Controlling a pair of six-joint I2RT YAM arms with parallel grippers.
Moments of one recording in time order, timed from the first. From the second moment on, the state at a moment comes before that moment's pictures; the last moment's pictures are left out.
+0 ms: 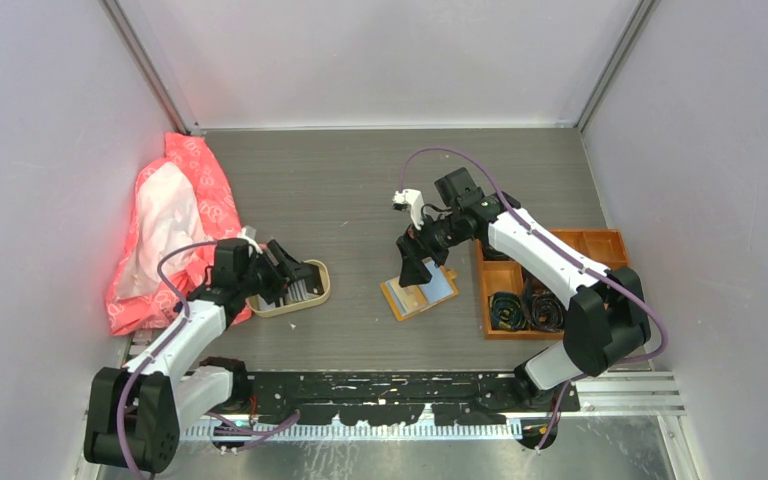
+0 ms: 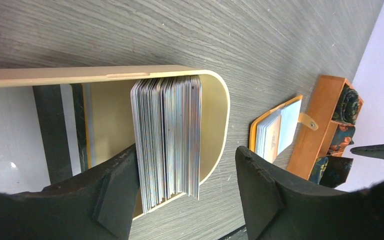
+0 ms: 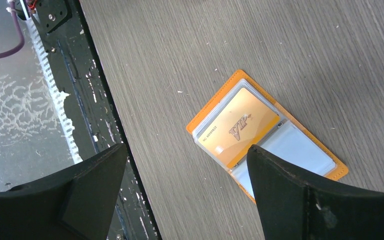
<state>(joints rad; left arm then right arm) -0.14 1.01 0.40 -0.14 0.34 -0.82 0.51 1.49 1.17 -0.74 -0.72 -0.33</state>
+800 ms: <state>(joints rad) -0.13 1.05 0.37 -0.04 0.38 -0.89 0.49 1.49 1.17 -0.74 -0.73 -0.33</state>
